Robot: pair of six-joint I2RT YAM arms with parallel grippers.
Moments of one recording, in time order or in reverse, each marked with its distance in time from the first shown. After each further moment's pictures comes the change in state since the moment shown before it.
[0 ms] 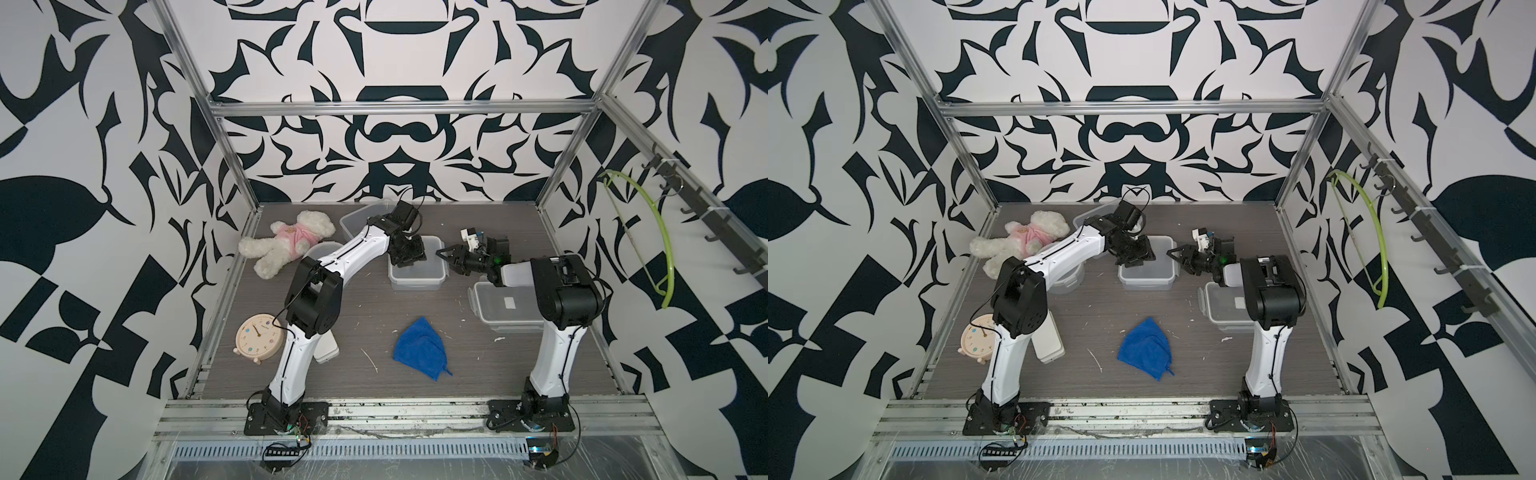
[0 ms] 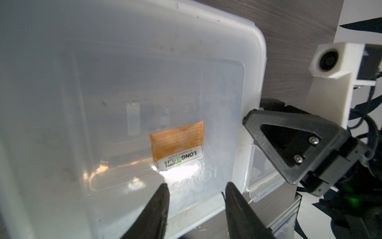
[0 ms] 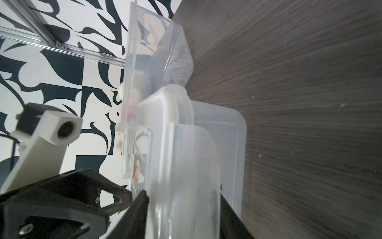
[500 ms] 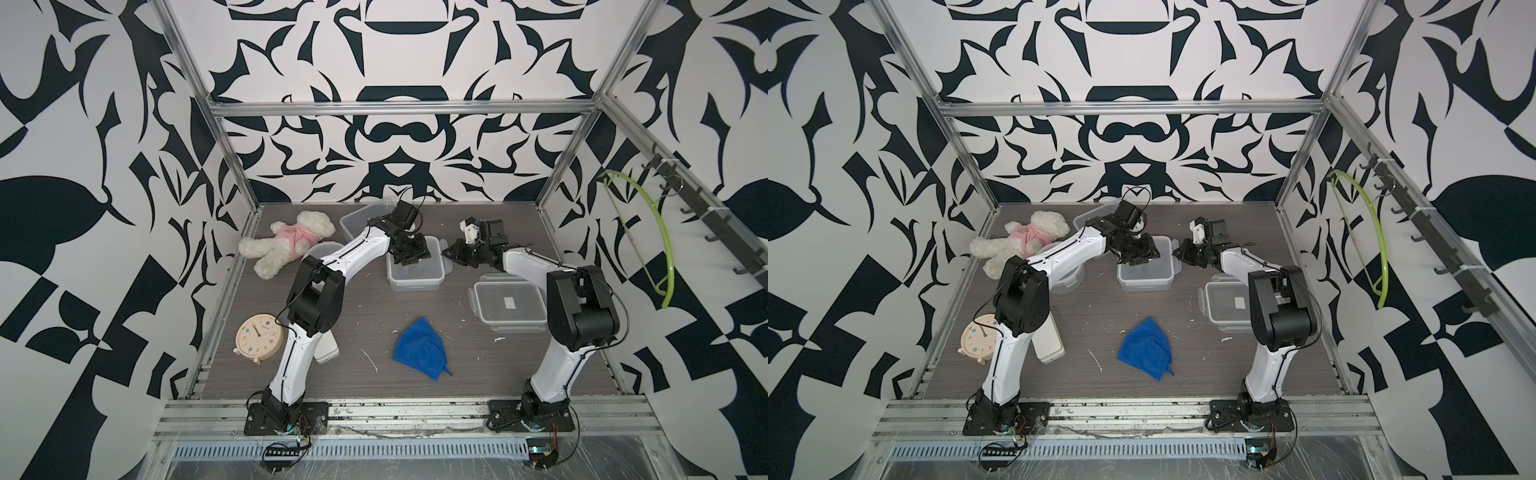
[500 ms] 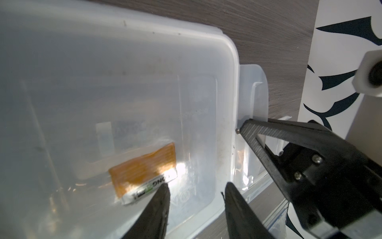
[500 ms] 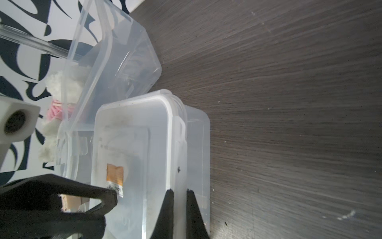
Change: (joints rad) left arm 0.003 0.026 0.008 0.081 0.059 0.000; right arm 0.095 -0.176 0.200 -0.657 0.414 -0.340
